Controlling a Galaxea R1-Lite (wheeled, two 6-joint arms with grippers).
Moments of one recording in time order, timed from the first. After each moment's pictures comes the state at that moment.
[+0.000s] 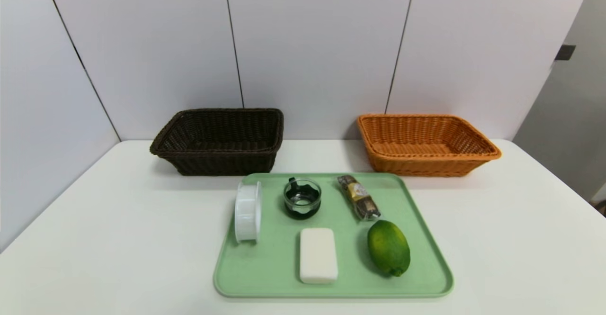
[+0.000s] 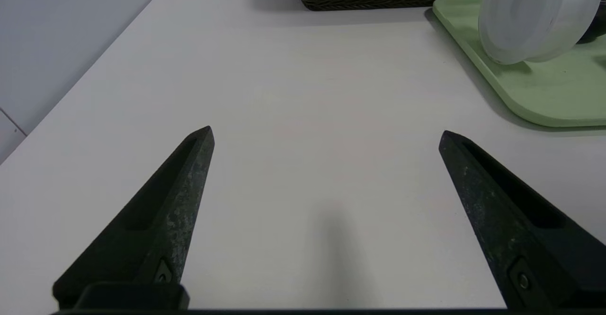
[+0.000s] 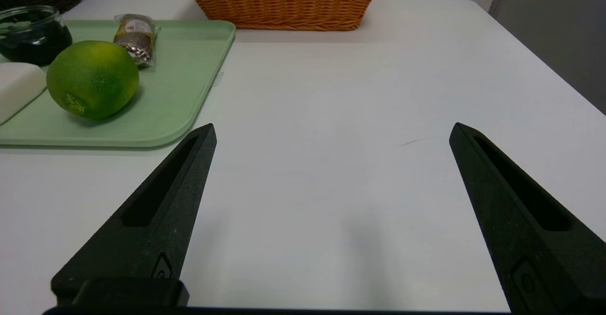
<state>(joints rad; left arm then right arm) -0.01 0.00 0.00 0.00 -0.01 0.02 0.00 0.00 0.00 0.00 0.01 -0.01</state>
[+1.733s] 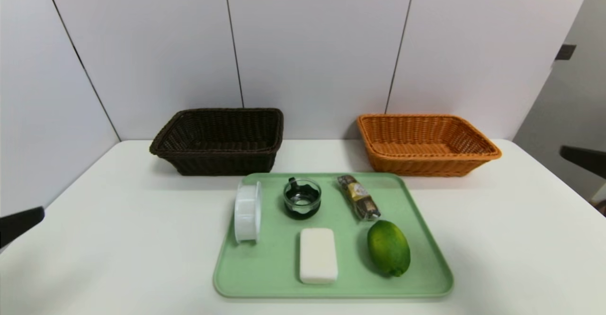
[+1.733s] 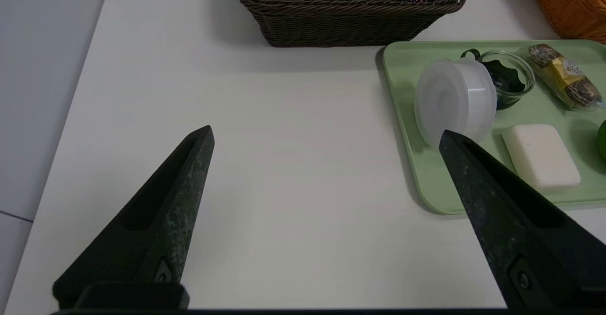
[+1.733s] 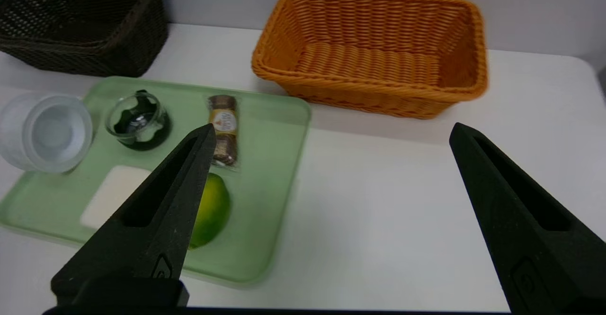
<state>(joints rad) -0.02 0.81 -0.87 0.36 -0.10 -0.06 0.19 1.02 -0.87 0.11 0.06 0.05</state>
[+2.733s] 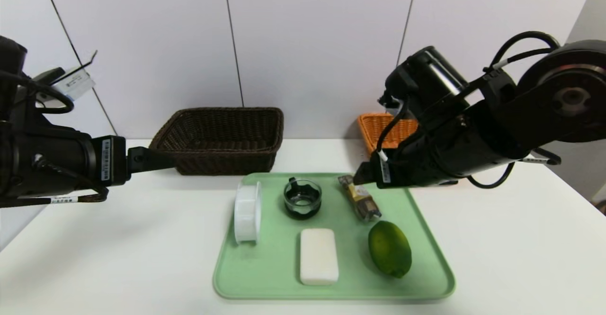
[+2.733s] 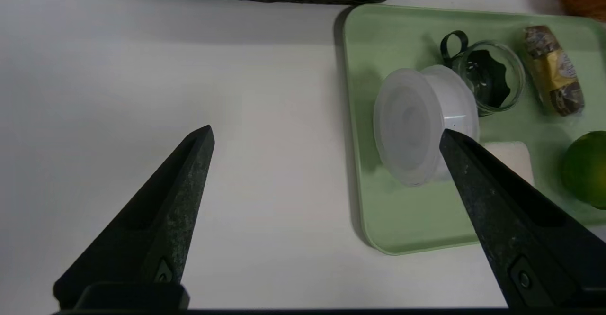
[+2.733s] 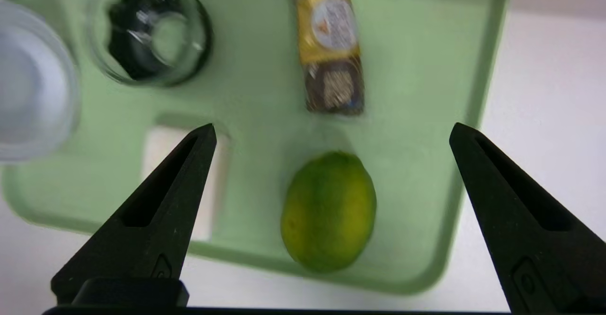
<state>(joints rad) -0.29 1.30 -1.10 0.39 0.03 -0.30 0.67 1.82 -1.57 0.72 -0.23 0.46</state>
